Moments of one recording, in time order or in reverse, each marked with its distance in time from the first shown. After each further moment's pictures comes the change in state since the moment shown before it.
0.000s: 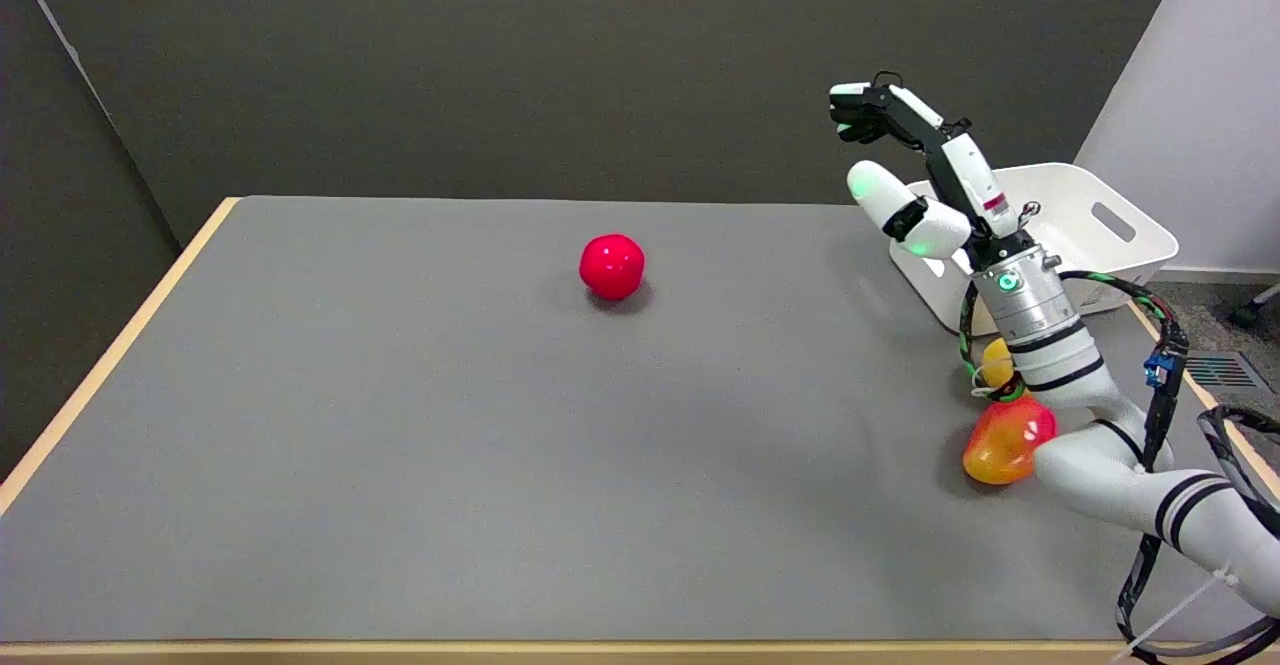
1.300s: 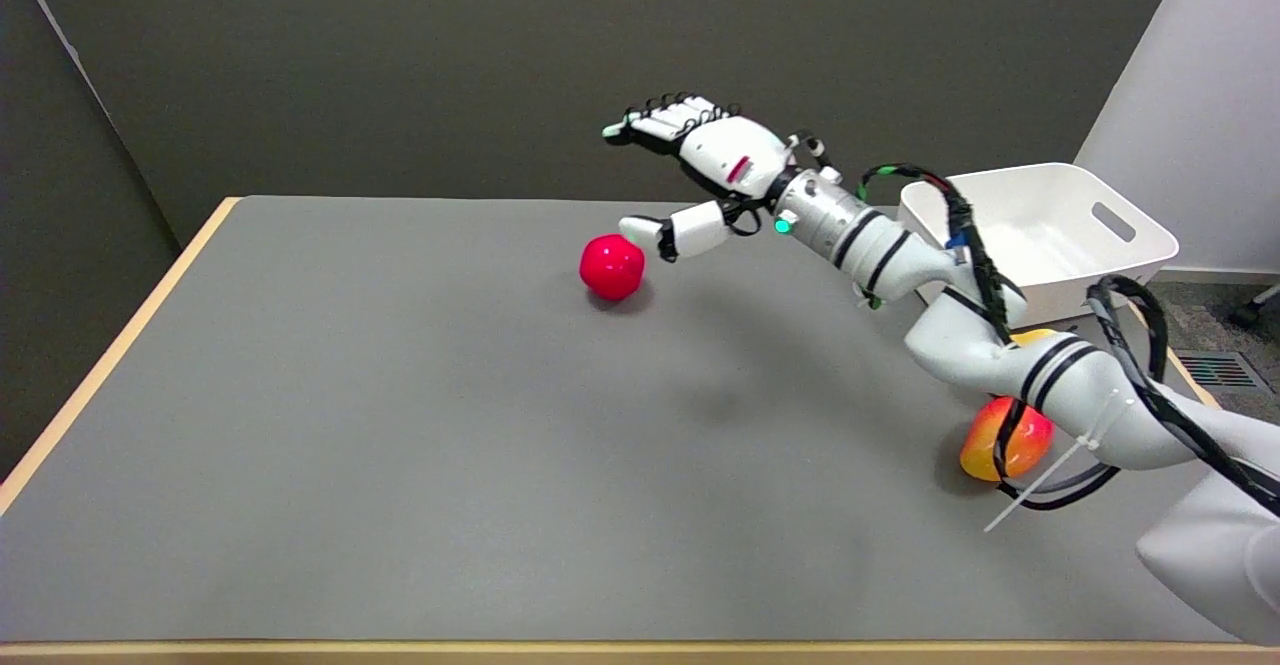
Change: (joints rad) arm 0.427 -0.101 -0.269 0.082 -0.536 -0.670 -0.173
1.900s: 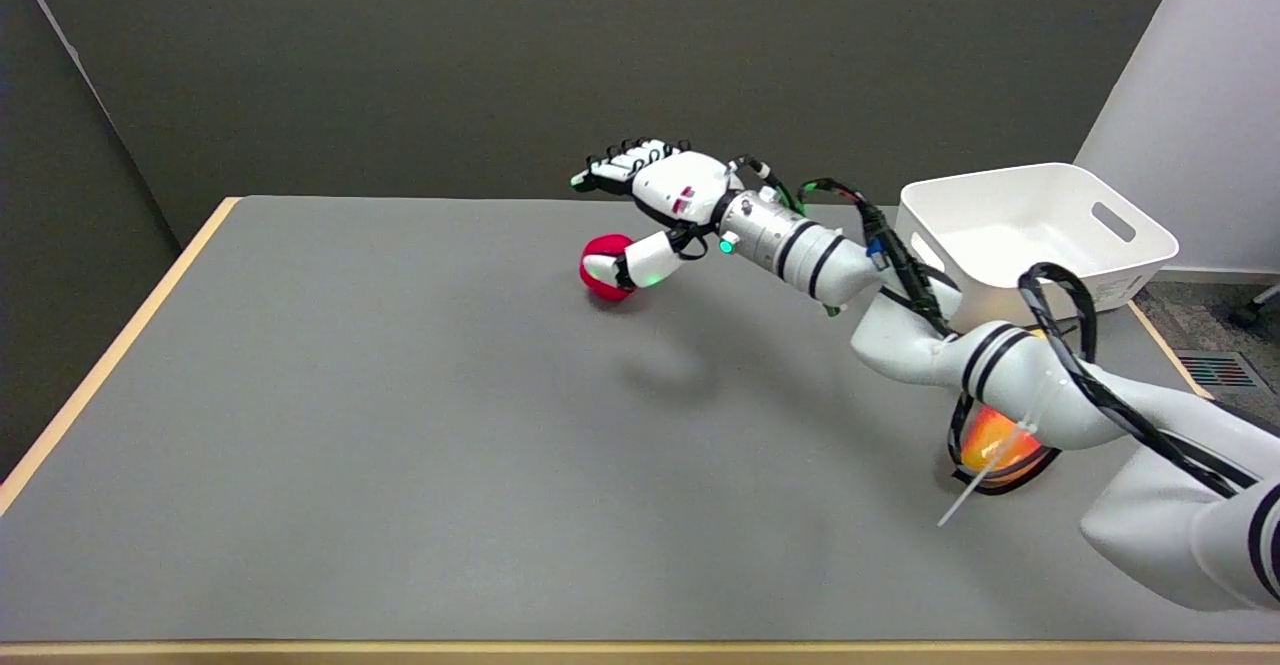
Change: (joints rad) arm 0.112 -0.101 -0.146 -0.104 -0.077 -0.164 0.003
